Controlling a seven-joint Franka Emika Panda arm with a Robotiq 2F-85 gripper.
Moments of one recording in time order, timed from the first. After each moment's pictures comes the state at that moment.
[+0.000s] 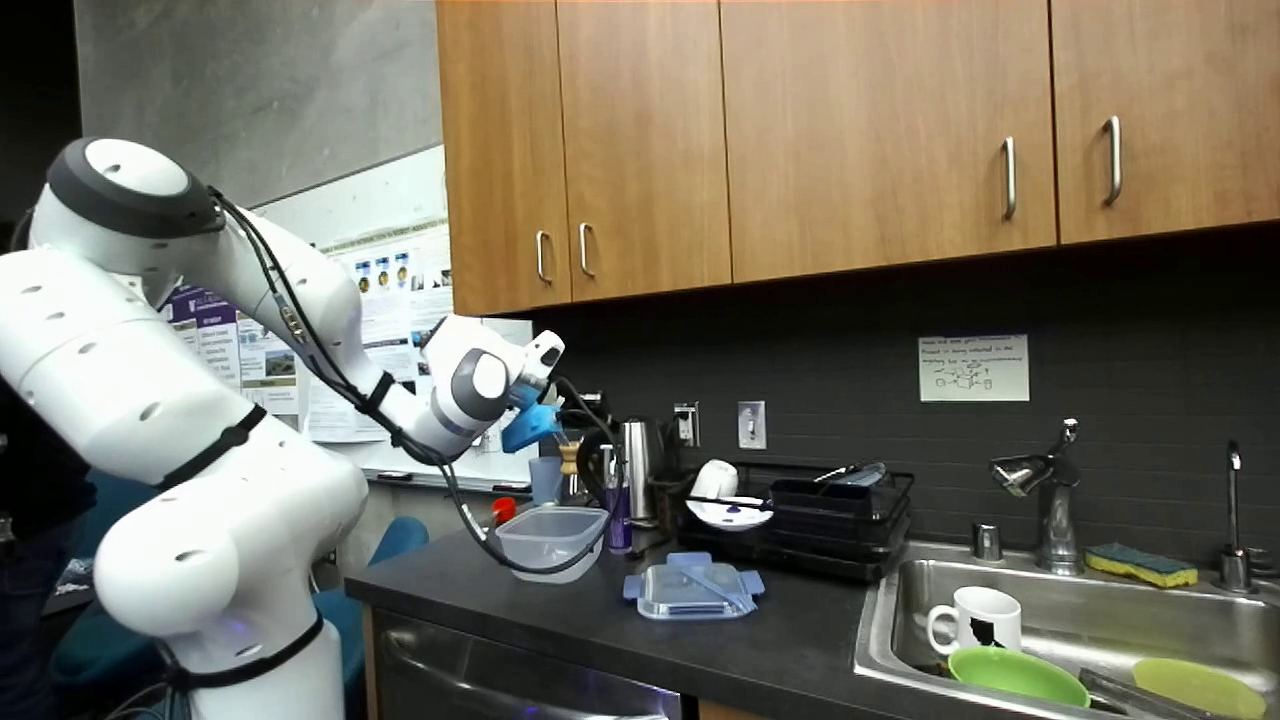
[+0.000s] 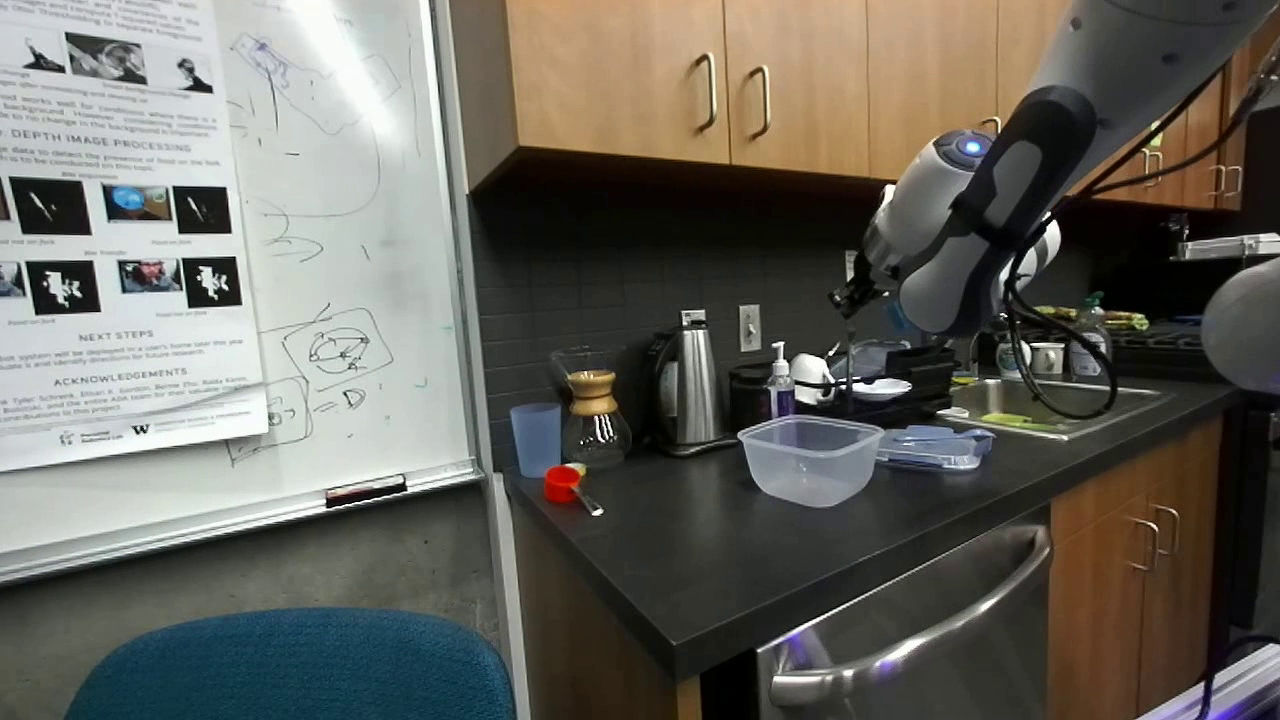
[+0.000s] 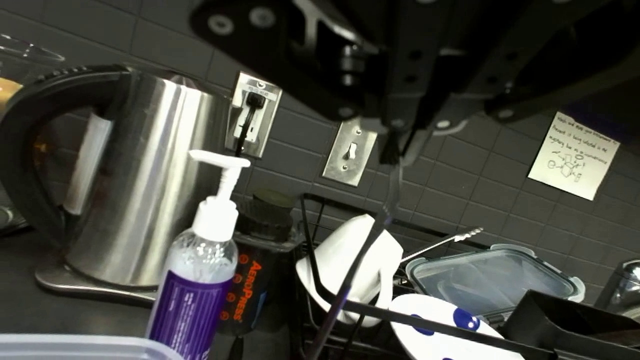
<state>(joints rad) -0.86 -0.69 1.04 -2.77 0.08 3.32 0.21</state>
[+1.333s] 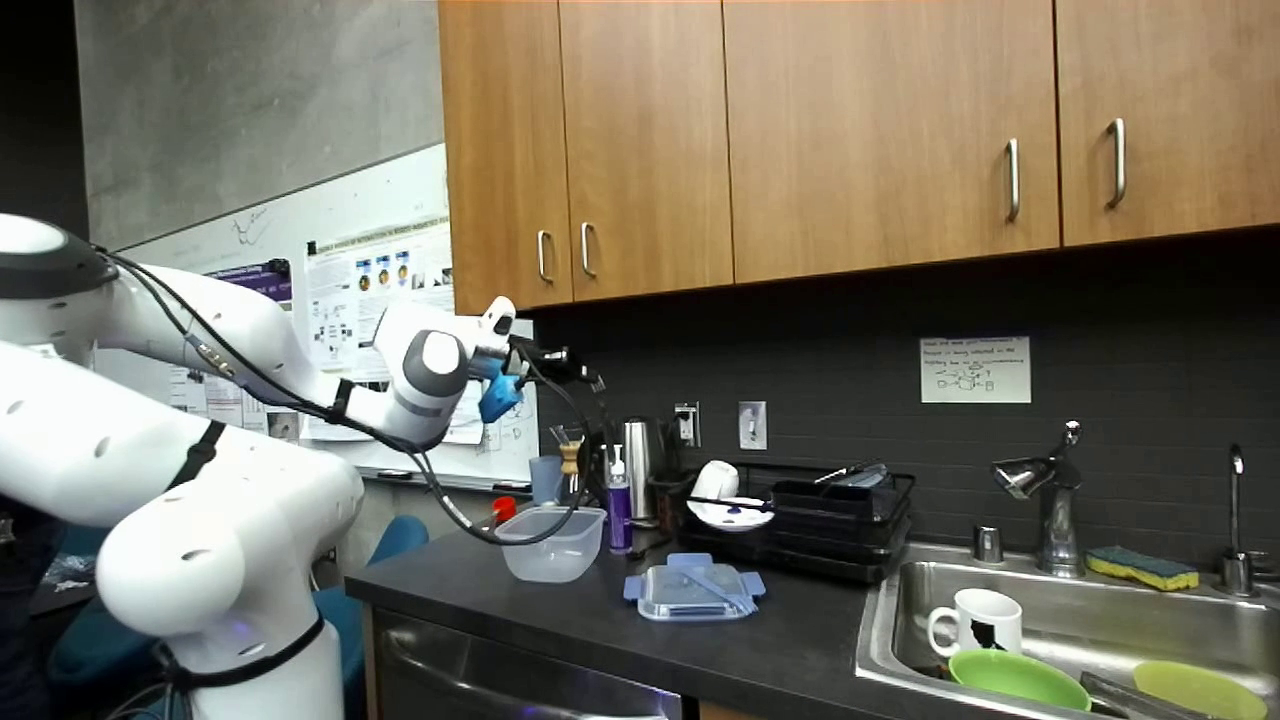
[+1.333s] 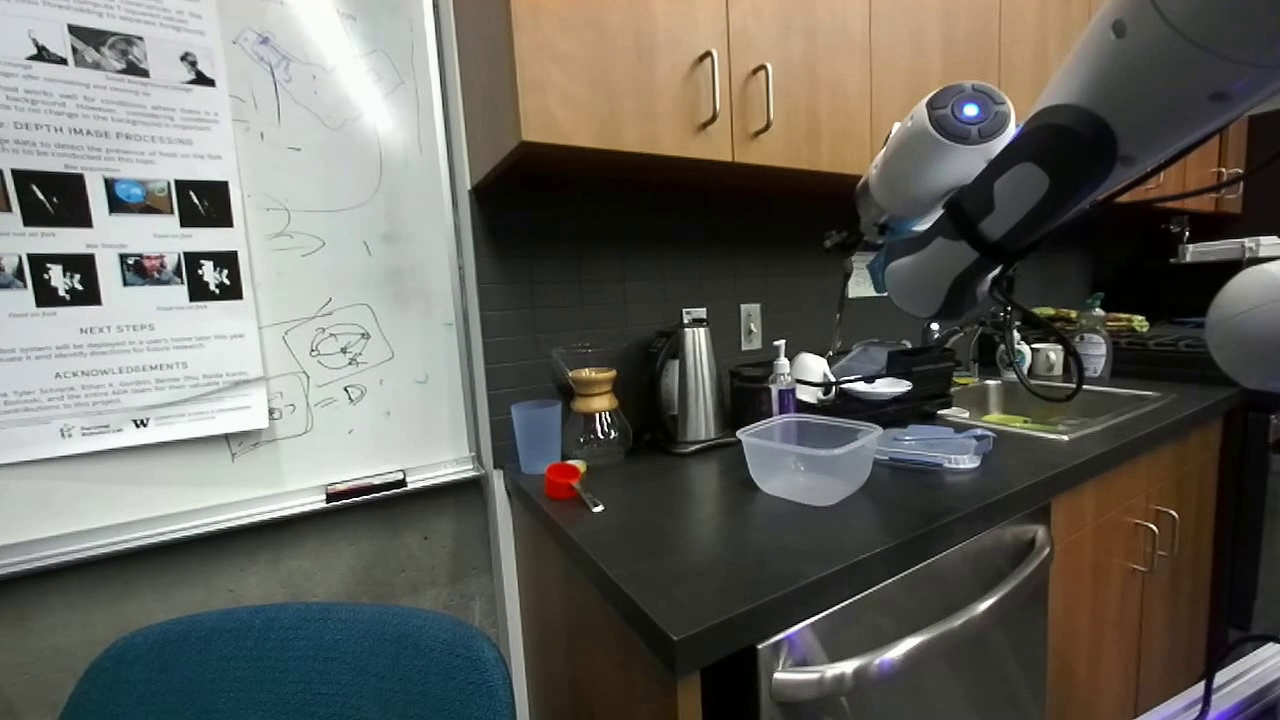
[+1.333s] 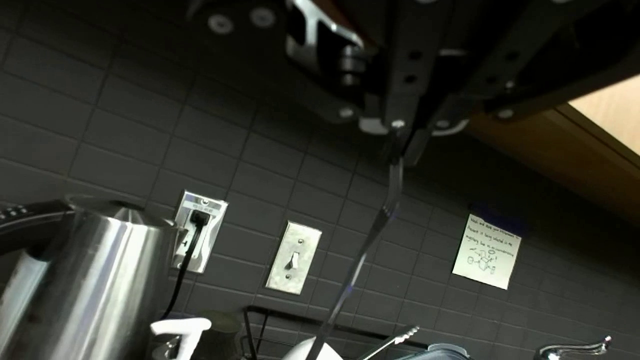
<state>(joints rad) -0.82 -1.05 1.08 -2.77 0.23 3.22 0.35</state>
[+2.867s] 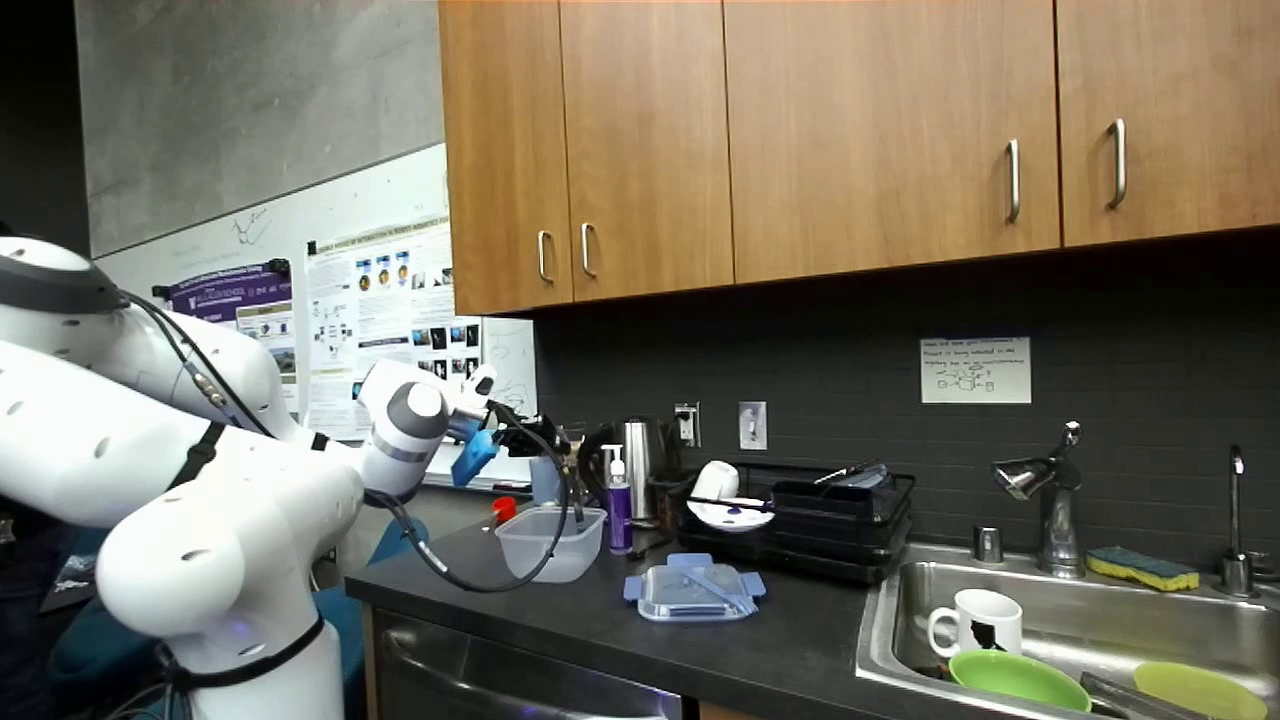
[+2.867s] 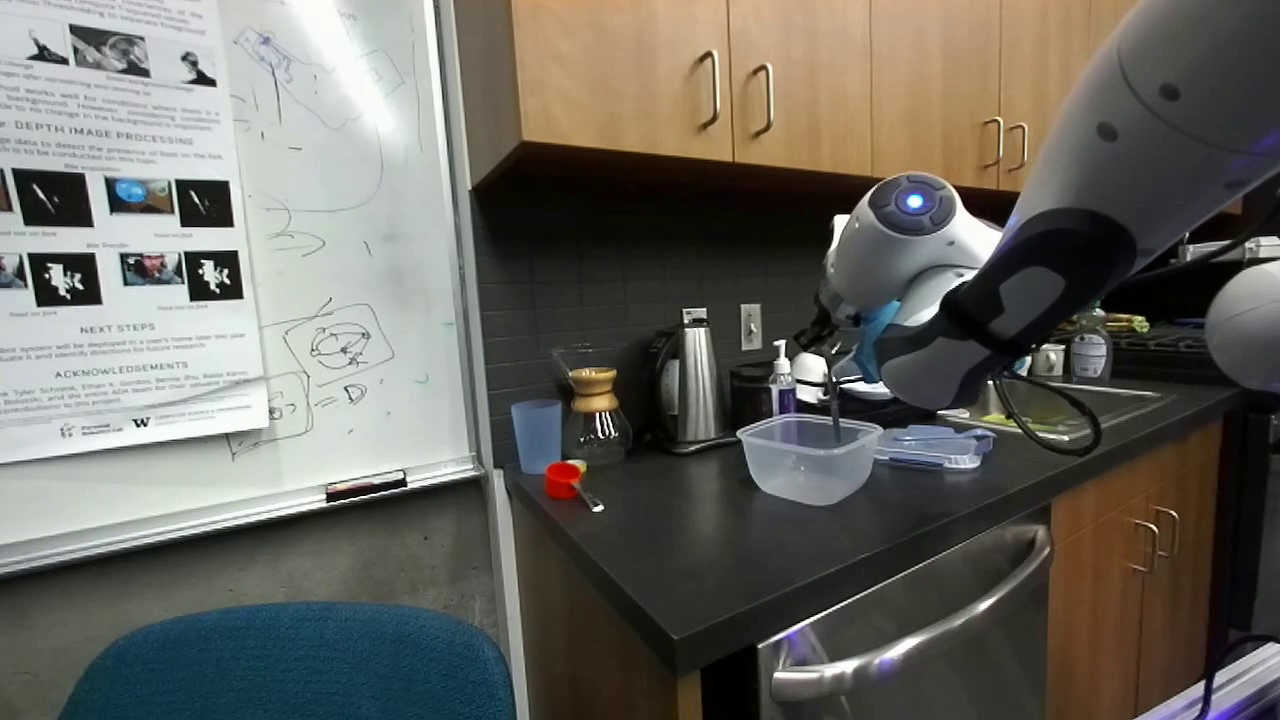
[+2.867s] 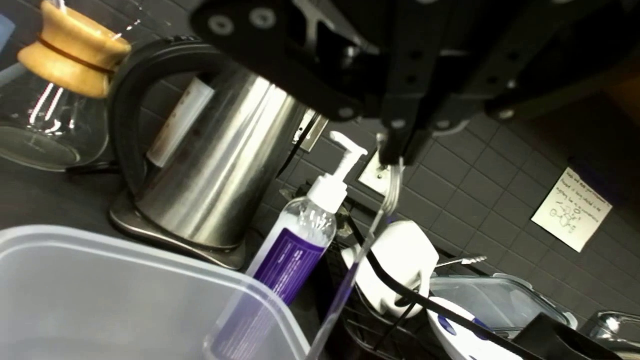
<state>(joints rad) -0.82 -1.05 1.37 -2.77 0.22 3.13 0.37</state>
